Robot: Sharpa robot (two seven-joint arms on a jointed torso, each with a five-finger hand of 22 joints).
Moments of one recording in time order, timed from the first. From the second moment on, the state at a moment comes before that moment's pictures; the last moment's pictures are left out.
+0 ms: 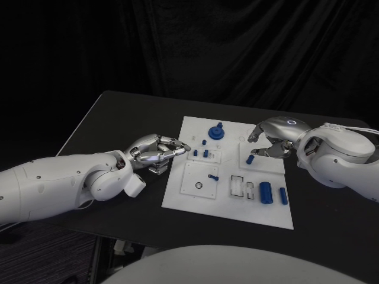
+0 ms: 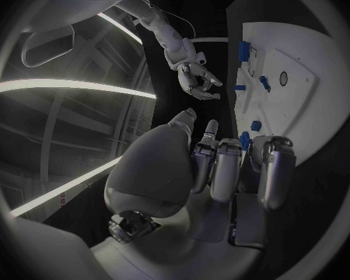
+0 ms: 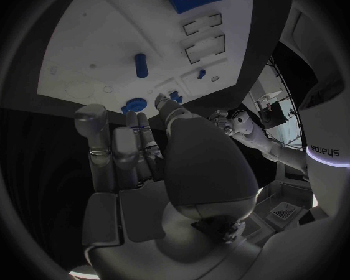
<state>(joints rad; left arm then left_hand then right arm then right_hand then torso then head) 1.08 -0.96 -0.21 1.54 -0.30 0.02 0.47 1.46 0.09 0.08 0.22 0.30 0.69 0.19 0.28 0.18 1.46 0.12 1.57 1.31 1.47 0.07 1.57 1.31 0.01 1.47 0.18 1.49 1.31 1.31 -0.88 -0.25 1.61 -1.61 -0.26 -0.13 1.42 -0.12 0.23 0.16 0.17 0.89 0.18 0.12 0.16 0.75 0.13 0.56 0.13 1.31 0.05 1.41 0.91 0.14 1.32 0.15 0.87 1.31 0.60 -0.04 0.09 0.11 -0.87</state>
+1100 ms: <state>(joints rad) 1.08 -0.96 -0.21 1.53 -0.30 0.02 0.47 1.46 0.09 0.08 0.22 0.30 0.69 0.19 0.28 0.18 1.46 0.12 1.57 1.31 1.47 0.07 1.57 1.31 0.01 1.47 0.18 1.49 1.31 1.24 -0.87 -0.25 1.59 -1.61 -0.32 -0.10 1.45 -0.11 0.21 0.13 0.19 0.87 0.20 0.09 0.12 0.71 0.16 0.51 0.11 1.24 0.07 1.37 0.81 0.14 1.25 0.17 0.77 1.31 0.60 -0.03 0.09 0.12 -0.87</state>
